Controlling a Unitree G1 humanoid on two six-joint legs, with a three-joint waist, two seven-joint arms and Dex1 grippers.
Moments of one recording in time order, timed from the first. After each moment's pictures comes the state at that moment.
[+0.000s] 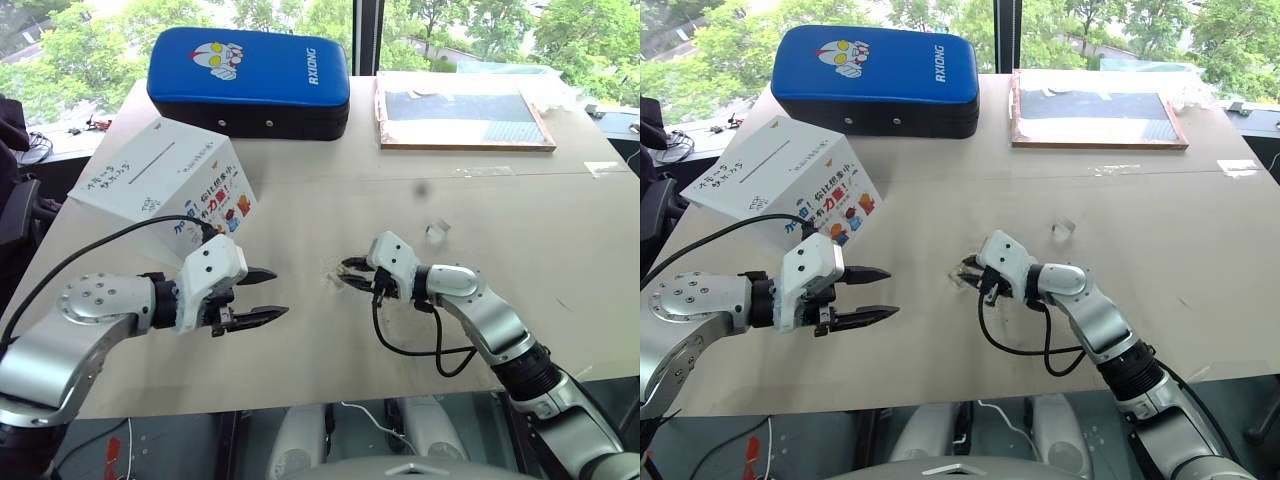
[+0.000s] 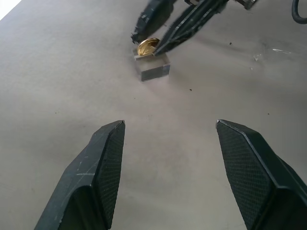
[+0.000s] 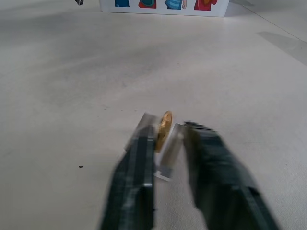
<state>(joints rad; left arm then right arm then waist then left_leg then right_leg) 0.01 1.02 0.20 -0.54 -0.55 0.64 -1.02 -0.42 -0.31 0.41 -0.11 0.11 0.39 0.76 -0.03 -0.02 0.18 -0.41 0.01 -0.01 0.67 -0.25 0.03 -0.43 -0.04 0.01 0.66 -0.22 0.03</state>
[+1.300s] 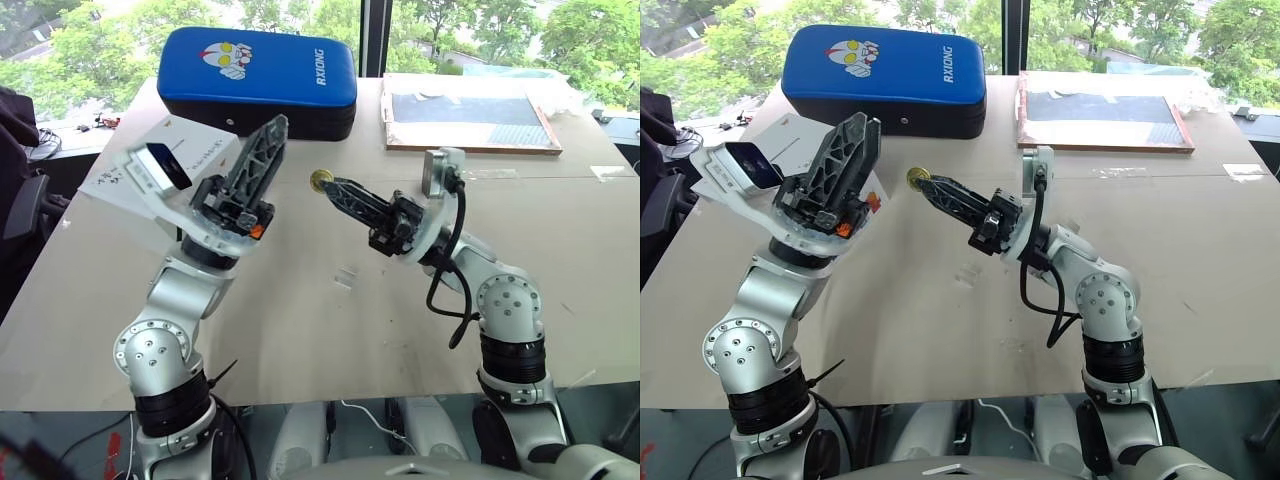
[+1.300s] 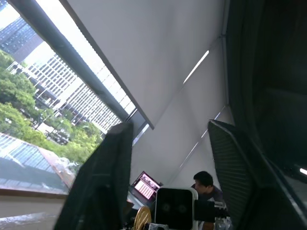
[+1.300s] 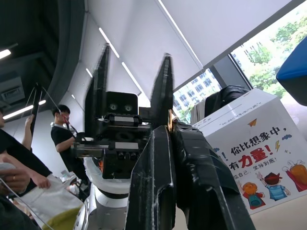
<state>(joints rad) -0.30 0.25 0.34 -0.53 -1.52 0.62 -0.28 -0.51 0.01 -0.02 -0.31 1.01 0.83 0.55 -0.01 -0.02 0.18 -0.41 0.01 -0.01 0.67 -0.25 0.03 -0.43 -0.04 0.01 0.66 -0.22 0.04</state>
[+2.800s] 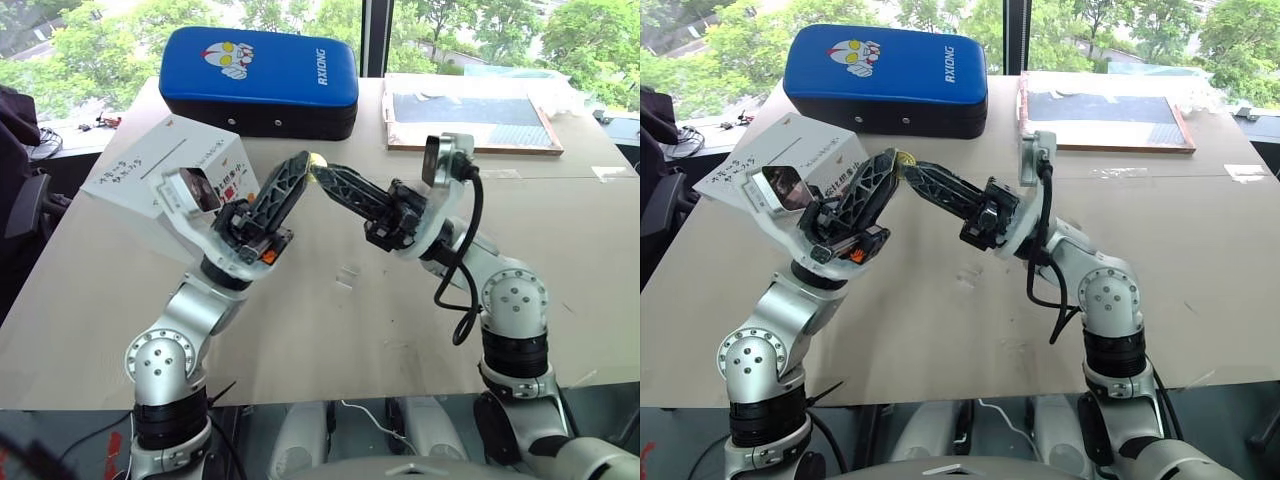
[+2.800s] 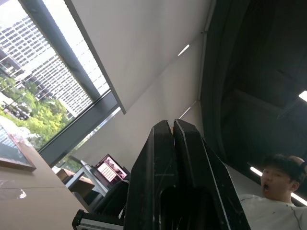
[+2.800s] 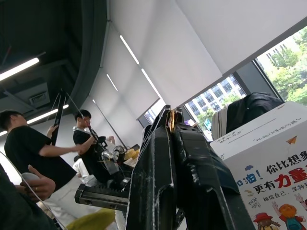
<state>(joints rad) -0.22 0.29 0.21 -0.50 -1.65 0.62 -0.34 -0.55 -0.02 0.01 -0.34 1.15 0.82 0.48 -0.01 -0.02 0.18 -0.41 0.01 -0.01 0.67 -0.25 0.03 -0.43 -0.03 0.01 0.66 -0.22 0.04</state>
